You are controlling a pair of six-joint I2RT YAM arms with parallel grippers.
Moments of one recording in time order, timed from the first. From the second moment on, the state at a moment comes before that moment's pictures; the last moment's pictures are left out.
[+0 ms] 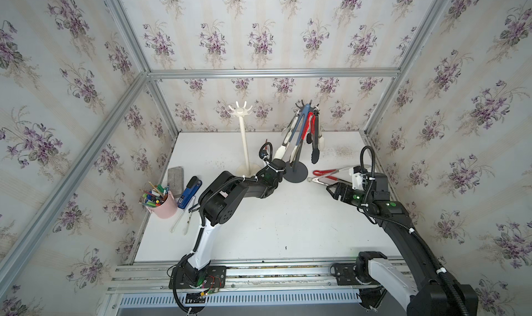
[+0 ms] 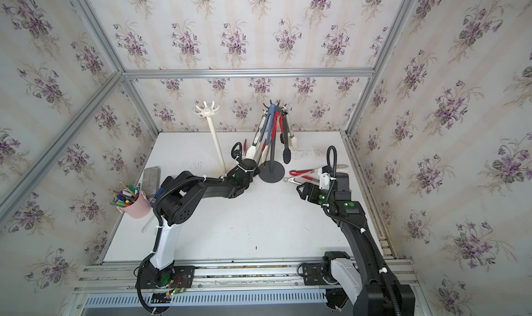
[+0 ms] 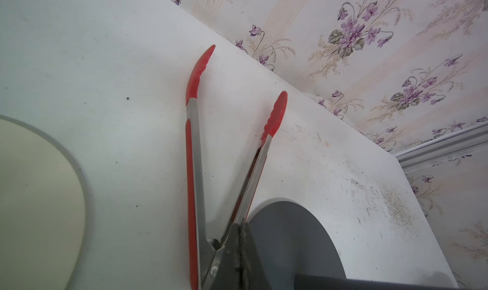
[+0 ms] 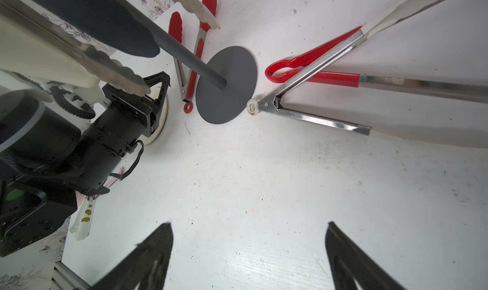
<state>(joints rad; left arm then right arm) -0.69 2.18 1.29 0.41 -0.48 -0.85 0.02 0.94 0.63 -0.49 -0.43 0.35</state>
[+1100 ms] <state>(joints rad) -0.66 2.13 1.32 0.04 -0.36 -0.93 0.02 0.89 0.62 -0.48 -0.43 0.35</state>
